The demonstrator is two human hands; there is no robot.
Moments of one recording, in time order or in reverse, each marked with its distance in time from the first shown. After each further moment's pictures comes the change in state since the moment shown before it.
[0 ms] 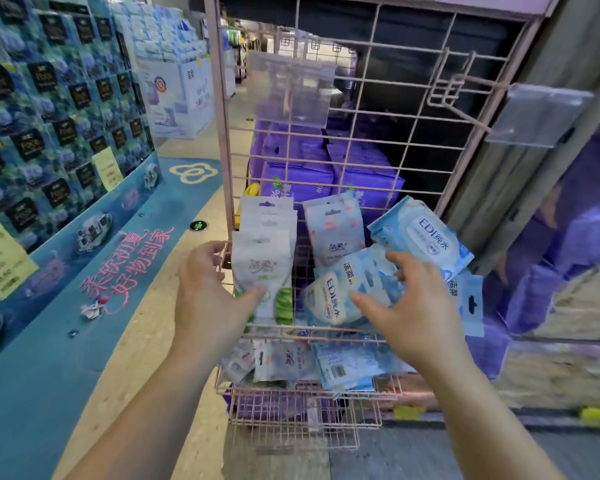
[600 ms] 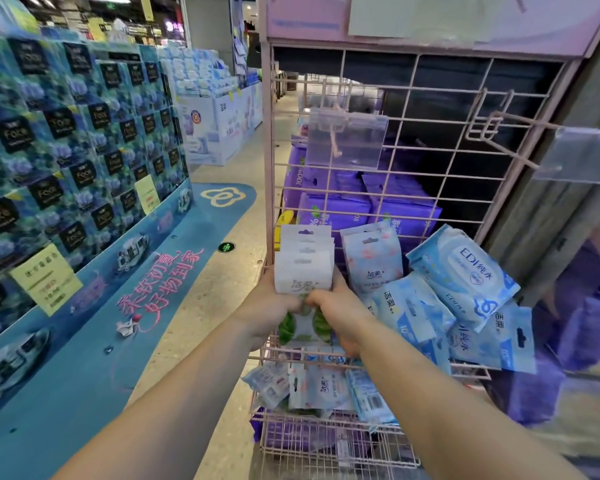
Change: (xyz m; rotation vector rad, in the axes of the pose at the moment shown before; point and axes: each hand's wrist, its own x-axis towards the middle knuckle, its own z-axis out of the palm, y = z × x) left_hand 0.053 -0.013 0.025 -0.495 -0.570 -0.245; right_hand 0.047 -0.075 0.115 0.823 -0.589 0.252
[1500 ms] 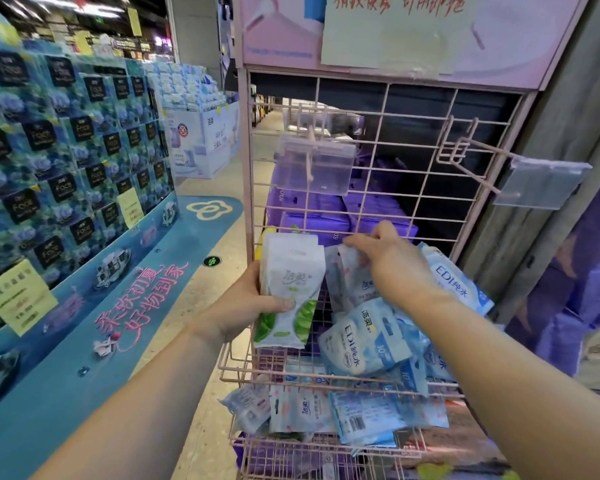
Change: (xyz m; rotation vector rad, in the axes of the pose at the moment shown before) left_hand 0.016 0.024 -0.016 -0.109 -0.137 0.062; right_hand 0.002 -0.071 -0.110 -1.228 0.334 -0.484
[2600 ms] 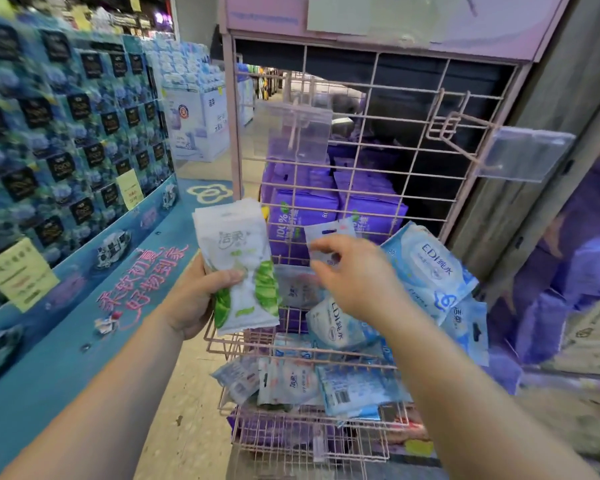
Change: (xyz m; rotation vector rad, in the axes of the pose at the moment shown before) left_hand -0.036 -0.013 -0.018 -0.265 0.140 0.137; right_hand -0.048 -0.047 0.000 0.339 0.030 0.020
